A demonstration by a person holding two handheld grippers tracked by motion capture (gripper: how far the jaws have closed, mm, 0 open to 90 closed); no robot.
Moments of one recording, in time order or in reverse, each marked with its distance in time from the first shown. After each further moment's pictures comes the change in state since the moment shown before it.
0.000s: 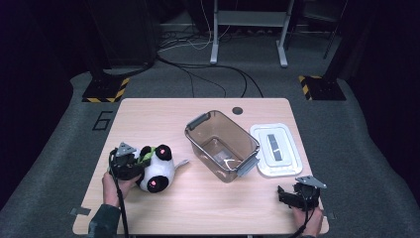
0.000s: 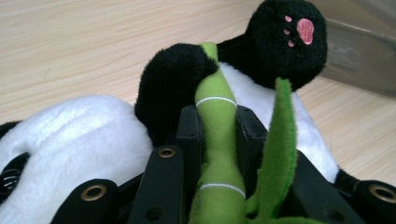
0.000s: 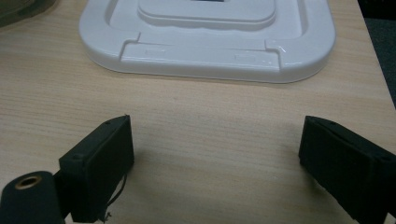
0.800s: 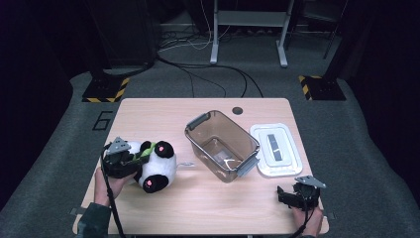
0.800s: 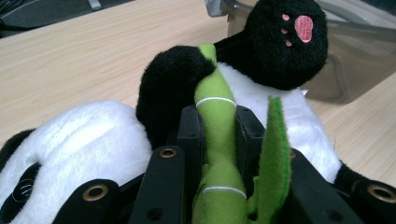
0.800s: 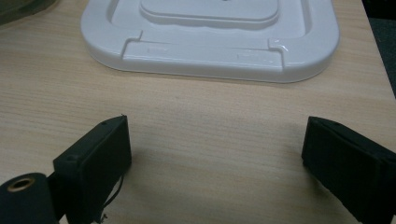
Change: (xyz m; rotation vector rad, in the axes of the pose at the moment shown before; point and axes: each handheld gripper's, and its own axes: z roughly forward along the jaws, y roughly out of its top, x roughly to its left) left arm -0.007 0.027 -0.037 -0.058 -0.086 0.107; right arm 0.000 0.000 0.001 0.005 0.003 -0.005
